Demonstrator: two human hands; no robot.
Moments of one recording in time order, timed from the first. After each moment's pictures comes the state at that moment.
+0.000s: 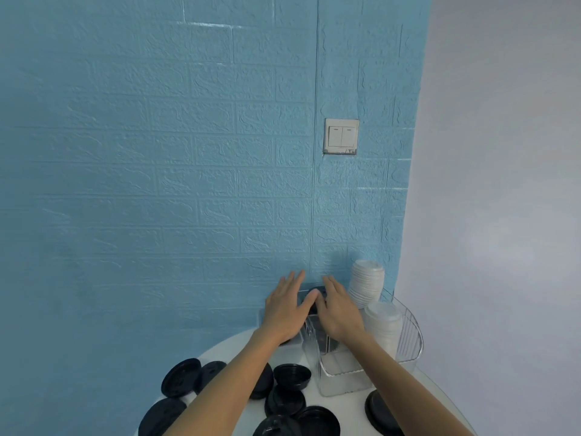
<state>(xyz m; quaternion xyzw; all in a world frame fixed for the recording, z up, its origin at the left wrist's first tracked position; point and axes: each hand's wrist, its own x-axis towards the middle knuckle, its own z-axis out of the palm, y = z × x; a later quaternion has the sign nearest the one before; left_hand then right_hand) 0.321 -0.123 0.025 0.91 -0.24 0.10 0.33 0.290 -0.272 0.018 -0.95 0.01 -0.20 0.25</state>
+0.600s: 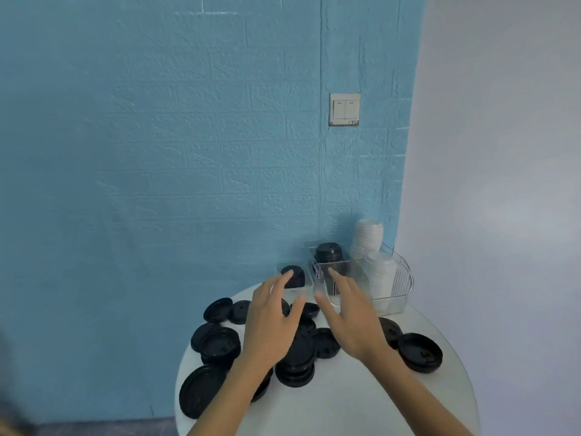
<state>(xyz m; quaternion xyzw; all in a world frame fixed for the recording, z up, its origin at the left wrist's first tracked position) 0.124 -0.035 0.000 0.87 -0.20 0.23 0.39 0.091 -0.215 0.007 -0.90 -0.04 -0.26 0.34</state>
